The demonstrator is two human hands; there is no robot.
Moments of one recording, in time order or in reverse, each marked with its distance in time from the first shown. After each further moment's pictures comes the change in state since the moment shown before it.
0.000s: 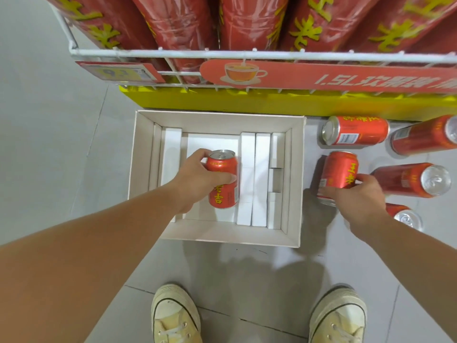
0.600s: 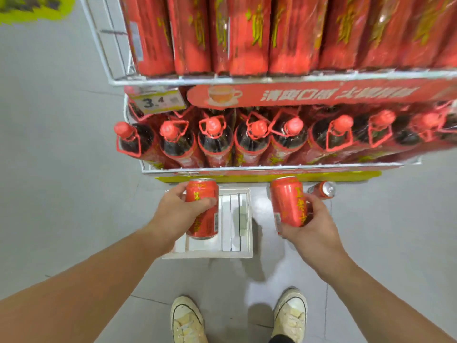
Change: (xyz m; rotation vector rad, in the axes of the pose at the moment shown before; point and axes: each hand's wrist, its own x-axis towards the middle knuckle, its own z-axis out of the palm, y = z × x) left_hand -0.234 0.190 -0.031 -0.088 0.121 0.151; right_hand -0.206 -0.138 -0.192 0.230 -0.286 -0.324
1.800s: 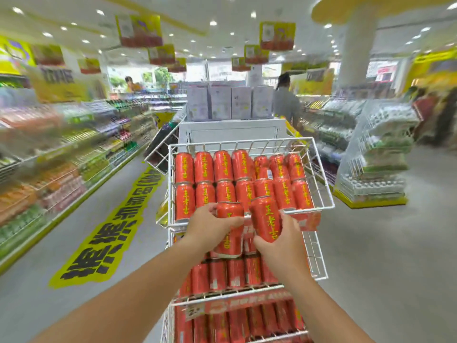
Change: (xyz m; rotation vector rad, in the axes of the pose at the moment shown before) left_hand -0.509 0.611 -0.074 0.079 0.003 0.817; right_hand -0.392 -0.585 -0.252 0.019 0.547 -0.850
